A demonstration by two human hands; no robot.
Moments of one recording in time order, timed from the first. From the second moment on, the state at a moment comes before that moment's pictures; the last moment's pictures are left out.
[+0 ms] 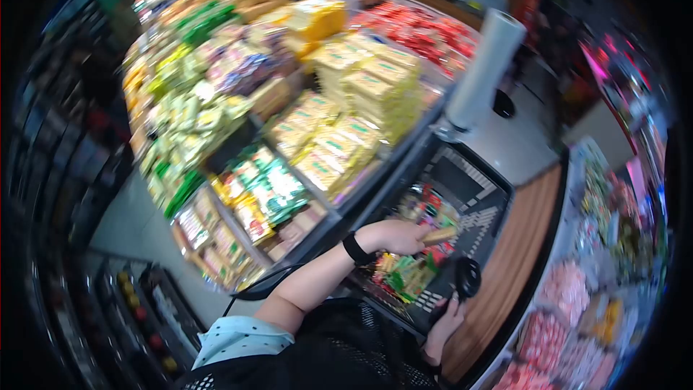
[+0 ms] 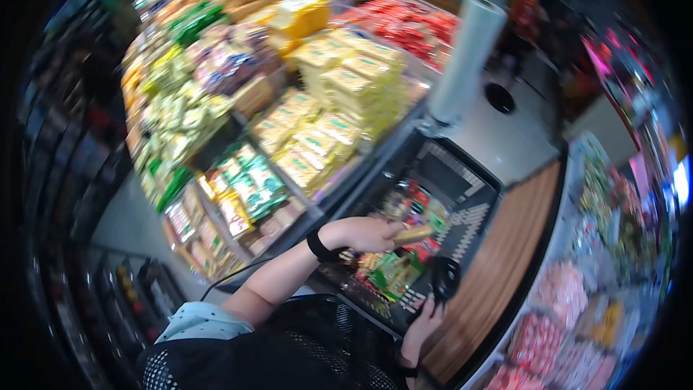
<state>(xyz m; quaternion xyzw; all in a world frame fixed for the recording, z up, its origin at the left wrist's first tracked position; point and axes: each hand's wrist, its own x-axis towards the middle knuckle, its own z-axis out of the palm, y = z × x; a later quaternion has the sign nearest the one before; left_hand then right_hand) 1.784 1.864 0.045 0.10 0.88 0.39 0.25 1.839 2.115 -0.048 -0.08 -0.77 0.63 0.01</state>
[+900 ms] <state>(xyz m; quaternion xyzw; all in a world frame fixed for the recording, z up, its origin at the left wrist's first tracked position) 2.072 1.755 -0.034 -0.73 0.68 0.00 0.03 1.840 2.158 -0.089 -0.10 -0.79 0.61 -0.04</state>
